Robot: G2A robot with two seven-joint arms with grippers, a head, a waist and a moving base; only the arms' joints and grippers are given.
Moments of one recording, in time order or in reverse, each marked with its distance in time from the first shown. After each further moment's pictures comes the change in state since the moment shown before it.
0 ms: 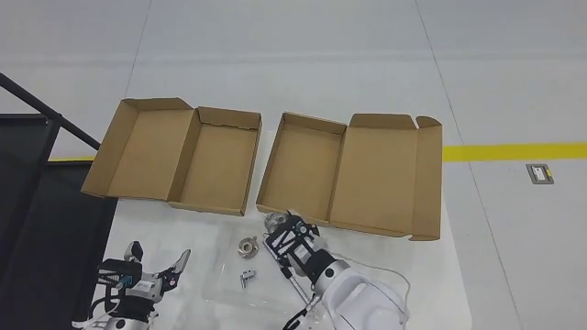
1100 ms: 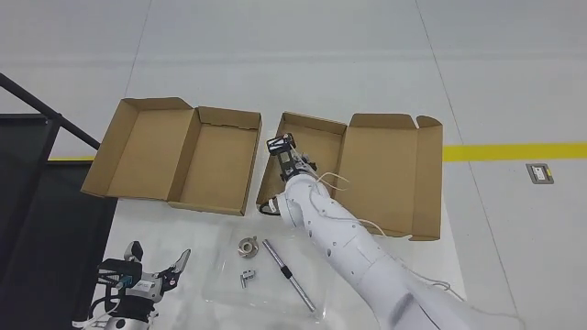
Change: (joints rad) left arm 0.000 0.000 0.000 0.000 0.000 0.000 0.000; right arm 0.860 -0.427 -0.288 1.476 0.426 0.428 -0.143
